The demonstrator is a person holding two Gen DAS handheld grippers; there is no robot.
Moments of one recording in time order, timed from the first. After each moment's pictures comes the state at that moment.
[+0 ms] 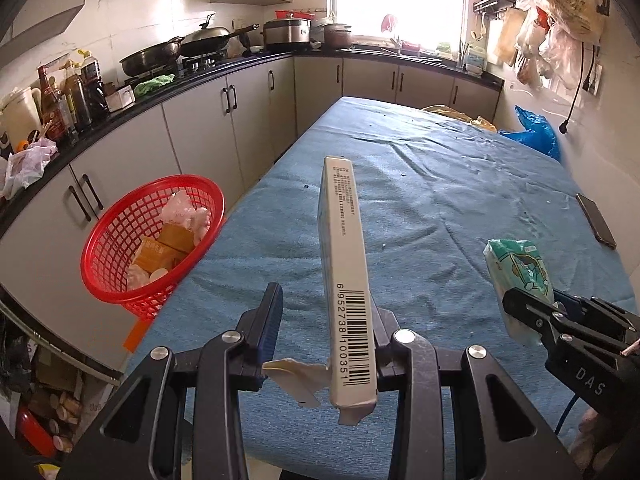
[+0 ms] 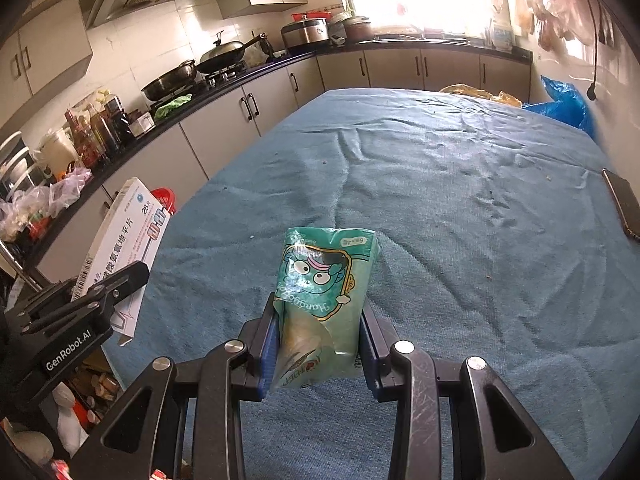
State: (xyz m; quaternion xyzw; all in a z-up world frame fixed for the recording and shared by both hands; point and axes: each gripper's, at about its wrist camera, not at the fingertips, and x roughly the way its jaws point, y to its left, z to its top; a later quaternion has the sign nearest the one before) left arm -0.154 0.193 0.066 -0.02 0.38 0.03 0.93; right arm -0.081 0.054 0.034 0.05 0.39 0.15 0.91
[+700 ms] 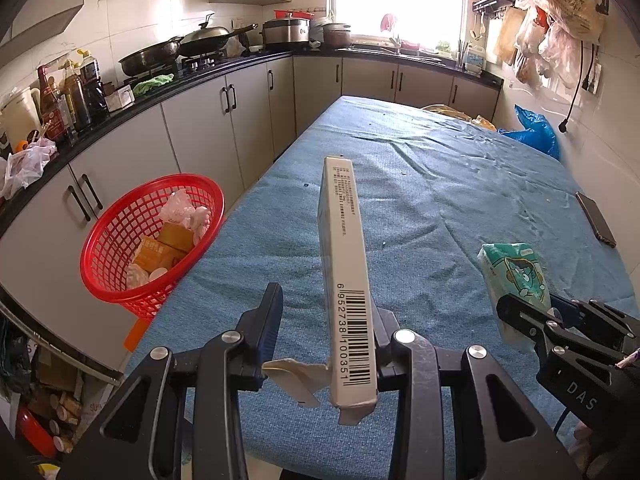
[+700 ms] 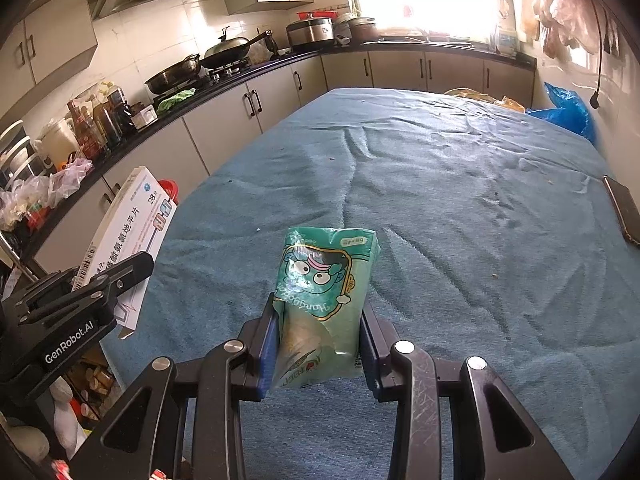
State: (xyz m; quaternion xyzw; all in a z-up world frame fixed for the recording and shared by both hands) left arm -0.152 0.191 0.065 -0.01 0.38 0.03 0.92; right arm -0.086 0.066 0.034 0.04 0.39 0.15 0.91
